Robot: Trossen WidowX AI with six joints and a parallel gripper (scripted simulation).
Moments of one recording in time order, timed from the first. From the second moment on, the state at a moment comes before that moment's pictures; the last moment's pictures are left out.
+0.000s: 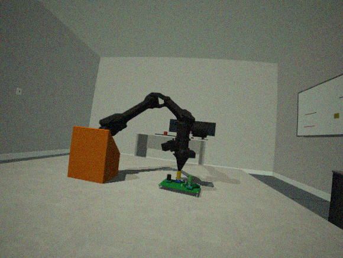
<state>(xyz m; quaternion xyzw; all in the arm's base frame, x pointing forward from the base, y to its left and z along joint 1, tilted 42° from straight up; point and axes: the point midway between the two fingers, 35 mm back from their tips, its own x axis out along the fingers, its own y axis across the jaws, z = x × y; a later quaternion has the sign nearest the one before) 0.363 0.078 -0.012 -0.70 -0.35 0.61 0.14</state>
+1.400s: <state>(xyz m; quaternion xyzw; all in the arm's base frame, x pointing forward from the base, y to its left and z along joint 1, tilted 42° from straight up) 0.362 0.075 -0.007 -0.70 -0.35 0.61 0.14</state>
